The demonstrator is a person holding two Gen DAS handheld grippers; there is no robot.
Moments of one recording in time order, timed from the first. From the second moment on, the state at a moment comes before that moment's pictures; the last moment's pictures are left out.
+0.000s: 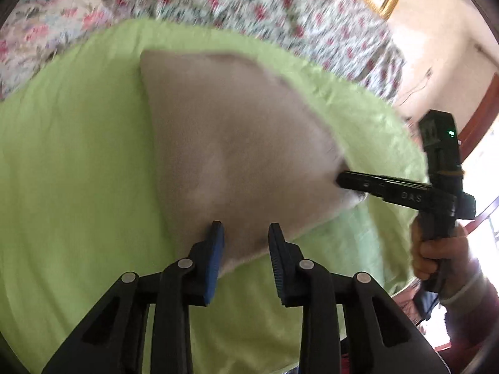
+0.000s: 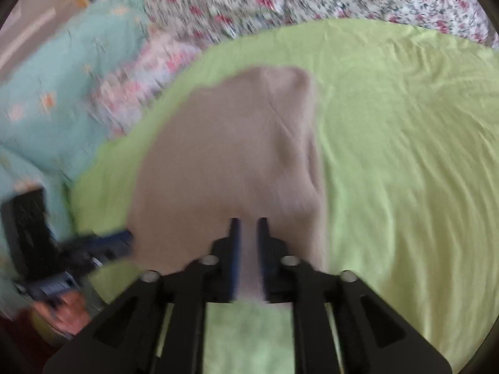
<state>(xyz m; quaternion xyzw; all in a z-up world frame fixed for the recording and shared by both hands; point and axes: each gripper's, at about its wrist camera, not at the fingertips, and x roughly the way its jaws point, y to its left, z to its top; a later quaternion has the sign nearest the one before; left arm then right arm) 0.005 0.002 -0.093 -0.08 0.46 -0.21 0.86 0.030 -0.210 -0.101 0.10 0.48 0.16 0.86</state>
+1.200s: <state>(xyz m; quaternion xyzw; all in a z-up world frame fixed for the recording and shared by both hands) -0.057 0.024 -0.049 -0.02 0.42 -0.06 0.90 -0.062 -0.215 -0.068 0.06 0.47 0.09 0.87</state>
